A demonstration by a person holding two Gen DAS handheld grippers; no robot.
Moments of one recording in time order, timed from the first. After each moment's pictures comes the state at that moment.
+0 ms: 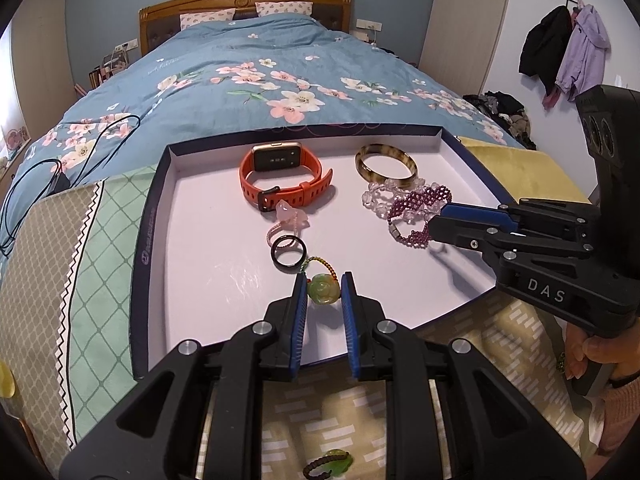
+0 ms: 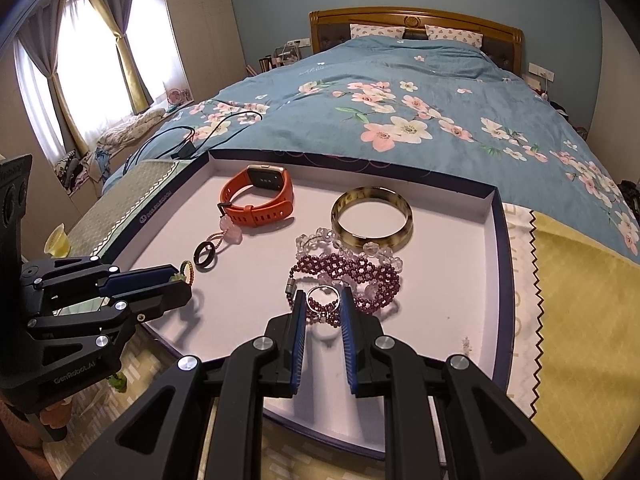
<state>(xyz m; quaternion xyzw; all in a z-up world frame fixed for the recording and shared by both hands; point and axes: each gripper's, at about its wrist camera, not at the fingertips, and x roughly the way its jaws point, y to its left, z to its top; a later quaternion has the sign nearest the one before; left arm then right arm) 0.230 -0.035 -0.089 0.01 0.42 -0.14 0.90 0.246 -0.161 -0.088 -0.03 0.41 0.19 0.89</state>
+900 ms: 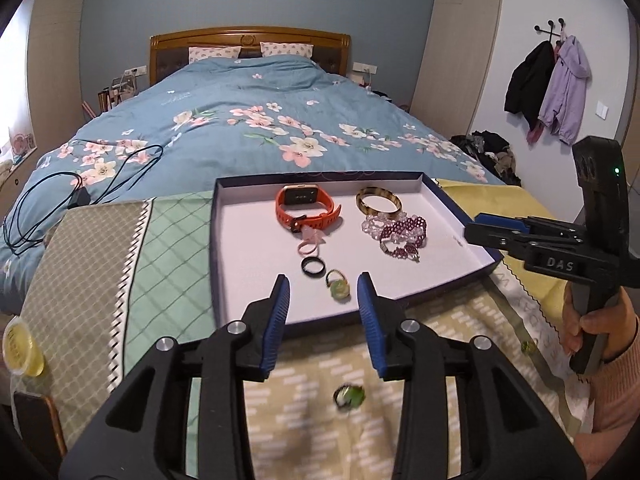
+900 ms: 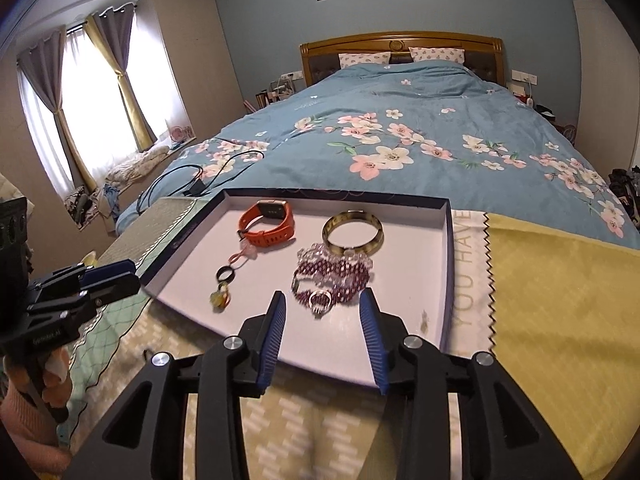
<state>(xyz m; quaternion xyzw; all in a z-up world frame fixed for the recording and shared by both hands) 0.160 0.016 -0.039 -0.02 0.34 -0.15 0.93 0.196 -0.203 -0.050 0.02 0.36 0.19 0.91</state>
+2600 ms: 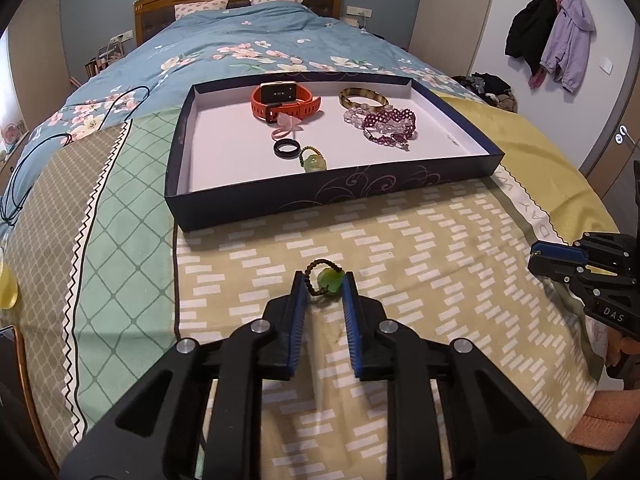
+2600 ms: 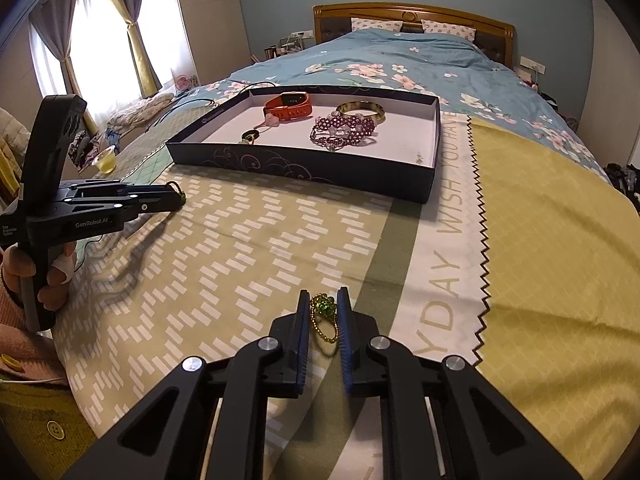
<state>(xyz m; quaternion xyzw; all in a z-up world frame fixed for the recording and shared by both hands) 0.132 -0.009 -0.099 0.02 0.43 -0.16 0.89 0.089 -0.215 -0.102 -0.04 0.42 0.19 0.89</state>
